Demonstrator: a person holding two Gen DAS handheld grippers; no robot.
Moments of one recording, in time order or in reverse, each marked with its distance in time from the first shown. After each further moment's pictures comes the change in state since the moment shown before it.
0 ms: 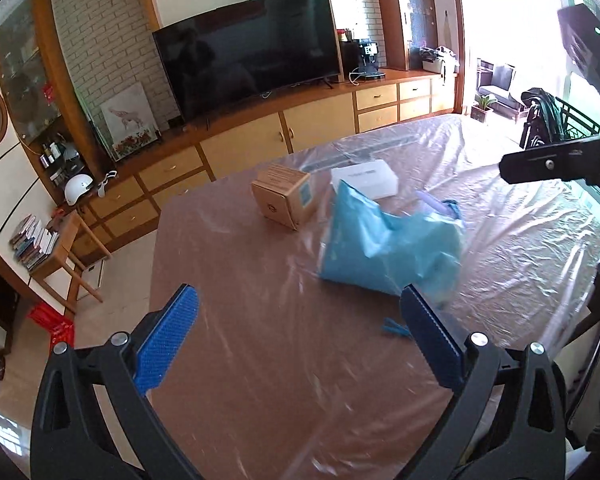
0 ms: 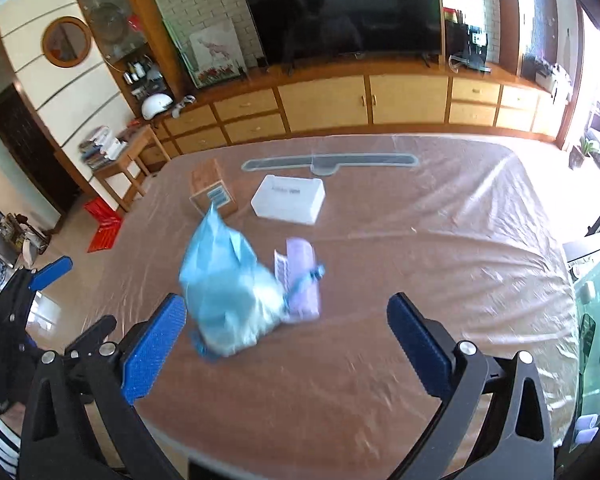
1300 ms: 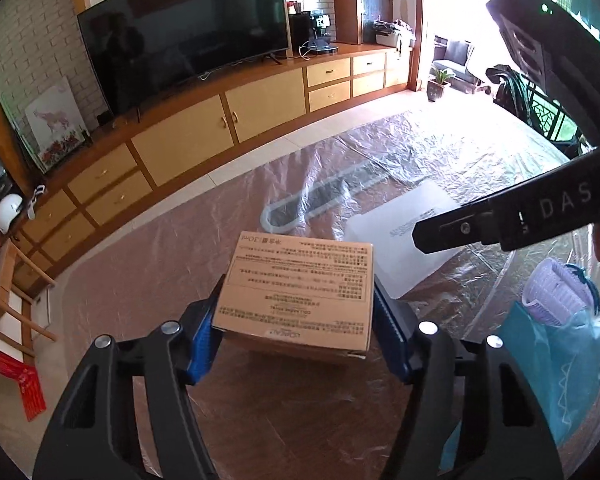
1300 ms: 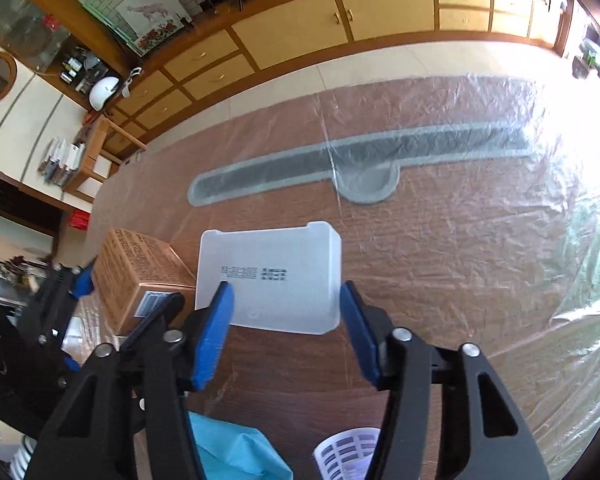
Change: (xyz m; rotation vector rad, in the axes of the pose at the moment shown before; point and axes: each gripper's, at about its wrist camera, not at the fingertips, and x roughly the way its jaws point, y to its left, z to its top) left arm 0.164 0.035 0.065 0.089 0.074 -0.226; right arm 0.196 -0.010 0.100 0.250 0.271 0.033
